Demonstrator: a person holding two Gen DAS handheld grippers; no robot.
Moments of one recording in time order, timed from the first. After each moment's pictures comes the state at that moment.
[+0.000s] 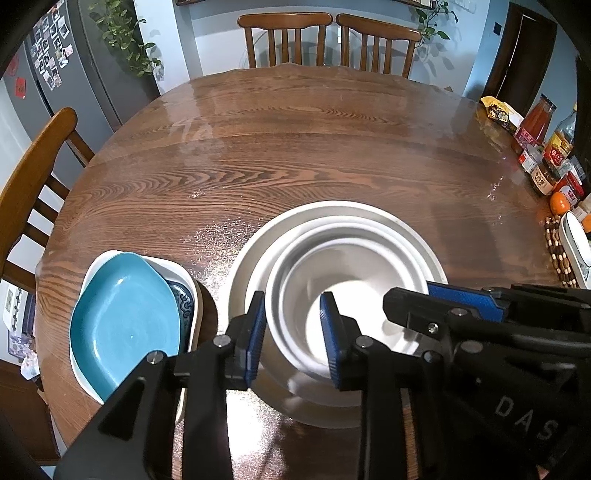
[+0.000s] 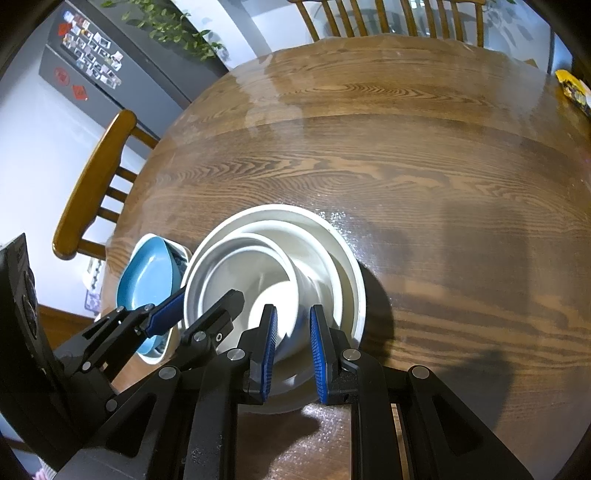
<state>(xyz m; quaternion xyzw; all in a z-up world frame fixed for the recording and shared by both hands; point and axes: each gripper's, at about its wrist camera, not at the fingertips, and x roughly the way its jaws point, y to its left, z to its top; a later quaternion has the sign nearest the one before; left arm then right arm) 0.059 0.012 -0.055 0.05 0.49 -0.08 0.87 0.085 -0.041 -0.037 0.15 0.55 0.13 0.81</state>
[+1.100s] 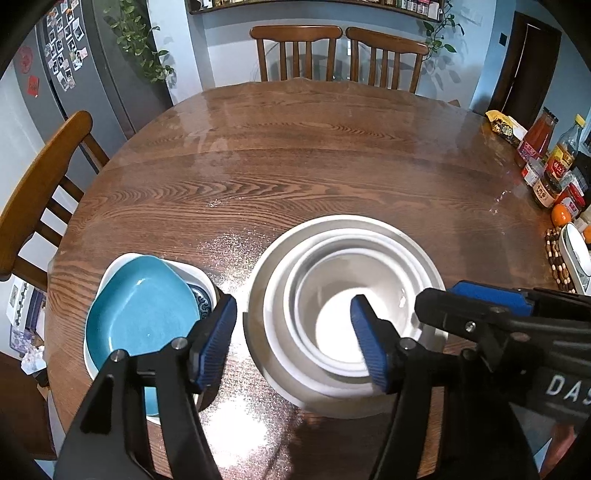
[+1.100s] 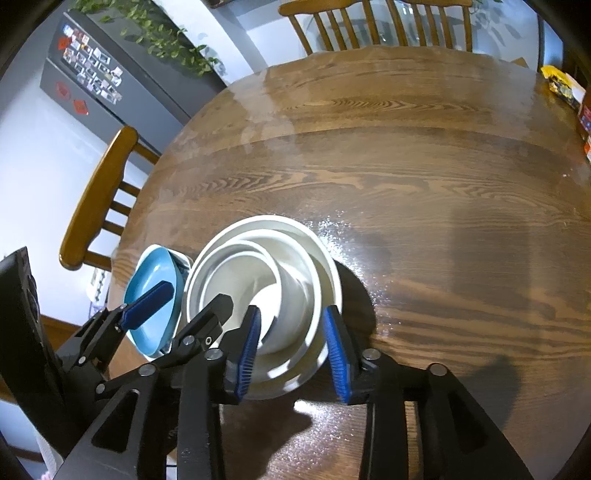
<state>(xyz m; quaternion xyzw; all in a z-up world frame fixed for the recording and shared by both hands) 0.051 0.020 -0.041 0.05 0.47 -0.06 0.88 0.067 -0.056 -0.020 0.17 0.53 0.11 0.82</state>
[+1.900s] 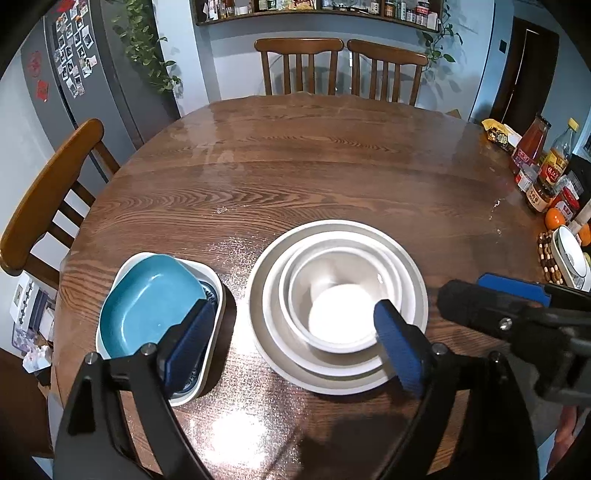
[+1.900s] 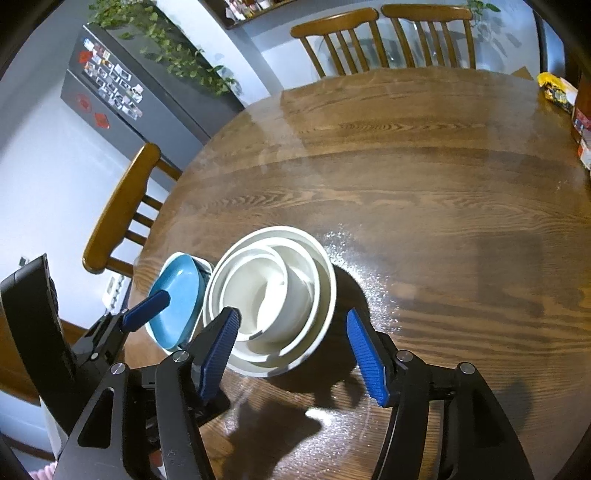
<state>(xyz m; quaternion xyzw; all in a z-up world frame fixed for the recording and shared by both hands) 0.030 0.019 -0.023 0.05 0.45 -0.06 0.89 0.040 -0.070 0.002 0.18 0.49 0.13 0.84</state>
